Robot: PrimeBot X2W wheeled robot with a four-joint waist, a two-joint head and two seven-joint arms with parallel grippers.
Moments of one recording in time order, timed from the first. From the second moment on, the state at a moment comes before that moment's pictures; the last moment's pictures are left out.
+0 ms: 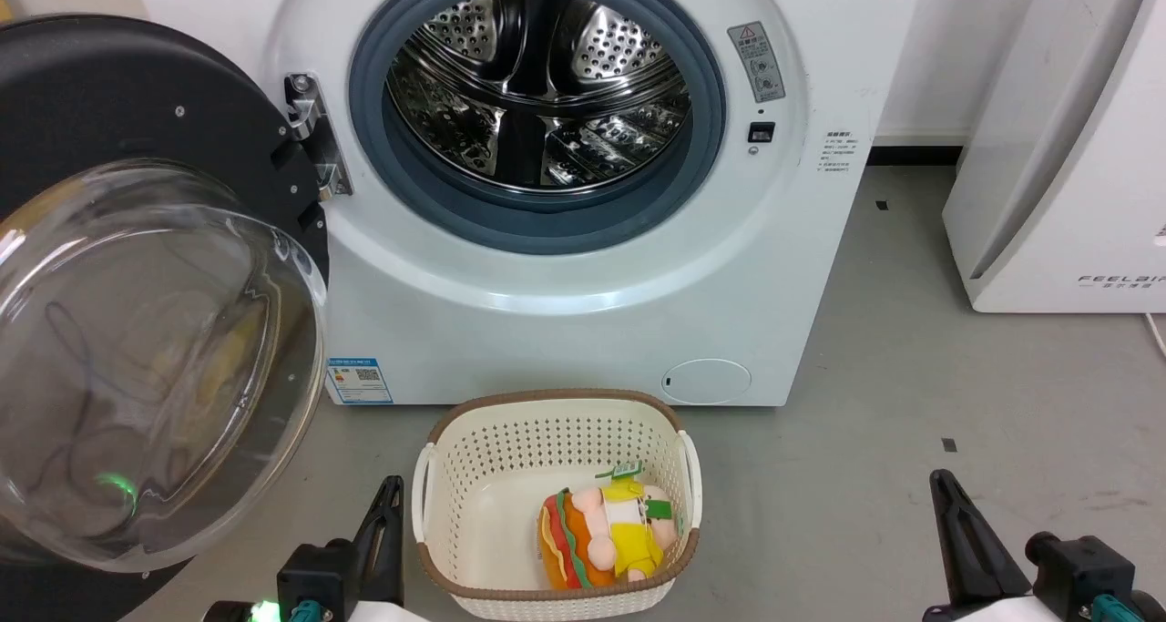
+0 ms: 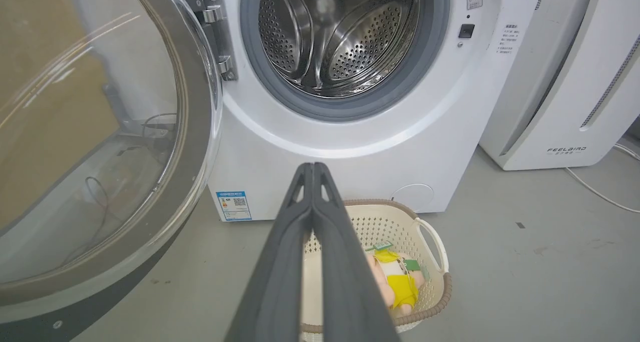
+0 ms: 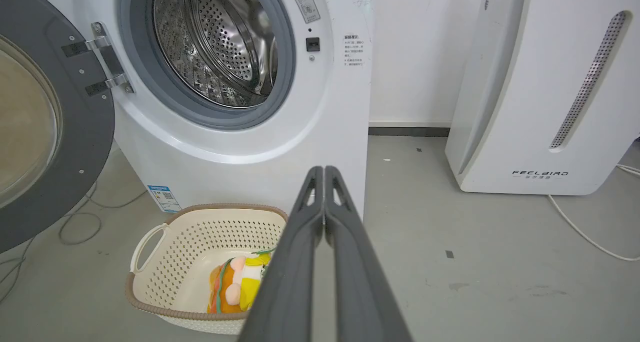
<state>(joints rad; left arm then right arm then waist) 0.06 0.05 -0.09 0.16 -0.06 0.03 -0.19 0.09 -0.05 -0.04 0.09 0.10 0.13 -0.16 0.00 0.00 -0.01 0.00</state>
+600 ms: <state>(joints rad) 0.06 0.05 -0.07 0.13 -0.05 0.02 -0.16 0.07 -0.05 -0.03 0.08 0.08 0.13 -0.13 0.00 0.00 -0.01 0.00</state>
